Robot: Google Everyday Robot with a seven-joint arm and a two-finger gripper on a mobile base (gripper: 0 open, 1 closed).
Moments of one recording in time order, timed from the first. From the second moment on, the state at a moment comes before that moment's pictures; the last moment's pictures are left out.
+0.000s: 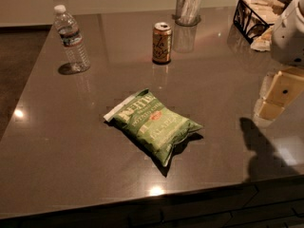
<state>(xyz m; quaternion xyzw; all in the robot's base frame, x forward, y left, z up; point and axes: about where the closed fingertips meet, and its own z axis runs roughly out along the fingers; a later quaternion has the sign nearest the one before) 0.438 -0.217 0.976 -0.60 0.78 -0.03 0.16</state>
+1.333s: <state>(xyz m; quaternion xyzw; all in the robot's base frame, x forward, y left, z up) 0.452 -0.111 0.936 -0.63 0.74 0.08 0.20</state>
